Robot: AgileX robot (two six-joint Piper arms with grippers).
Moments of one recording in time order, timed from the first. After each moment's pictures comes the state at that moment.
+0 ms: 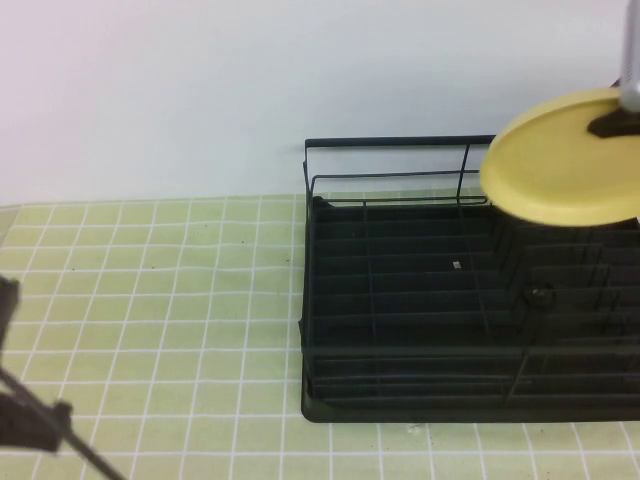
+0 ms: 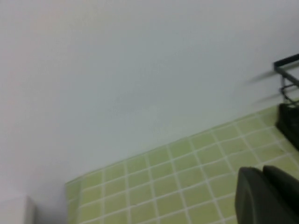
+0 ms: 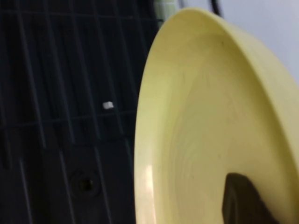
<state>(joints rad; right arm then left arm) 0.03 1.69 -1.59 0.56 0.92 -1.67 -1.02 0.62 -0.48 -1.83 -0.87 1.86</state>
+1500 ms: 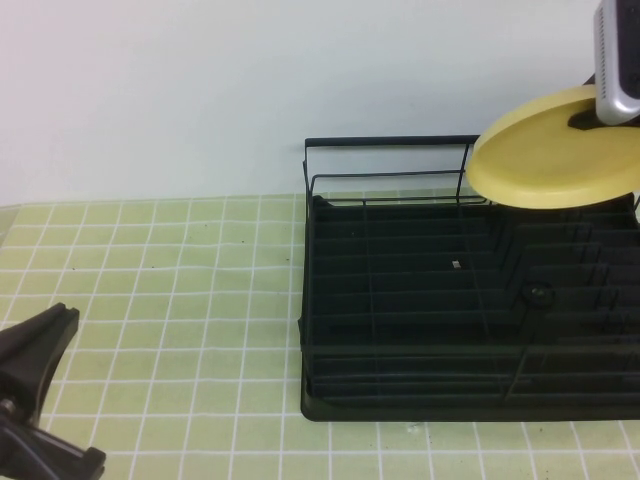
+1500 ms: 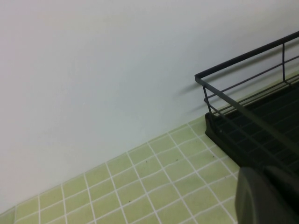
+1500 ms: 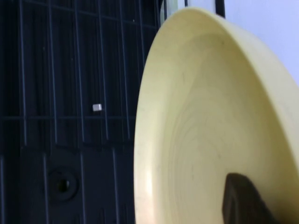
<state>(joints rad) 0.08 1.69 -1.60 0.50 0.86 -1.74 -1.02 0.58 -0.42 -1.77 -0.70 1.86</state>
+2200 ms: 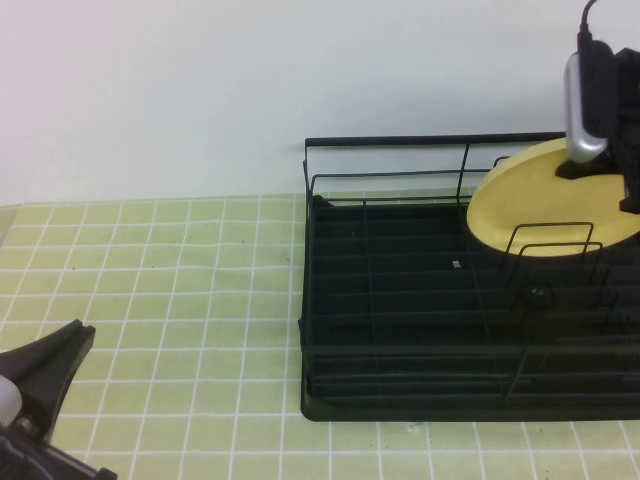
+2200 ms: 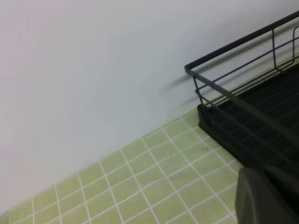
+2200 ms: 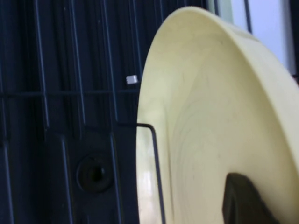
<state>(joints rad) 0.08 1.83 -1.60 0.45 0.86 -1.65 -1.02 0.58 -0.38 -1.70 -0.67 1.84</state>
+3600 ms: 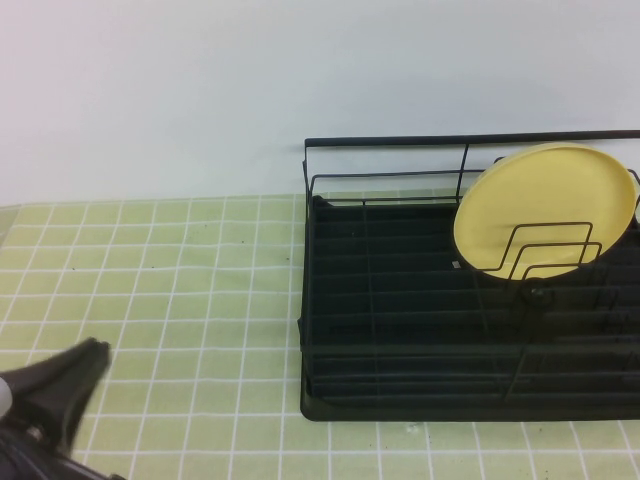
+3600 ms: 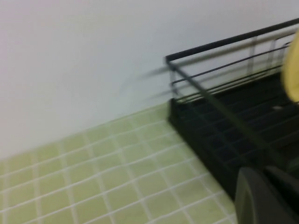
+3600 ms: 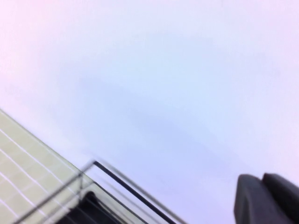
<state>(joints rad) 0.08 1.24 -1.60 0.63 0.75 -0.81 -1.02 0.58 -0.36 -1.77 -0.61 1.66</state>
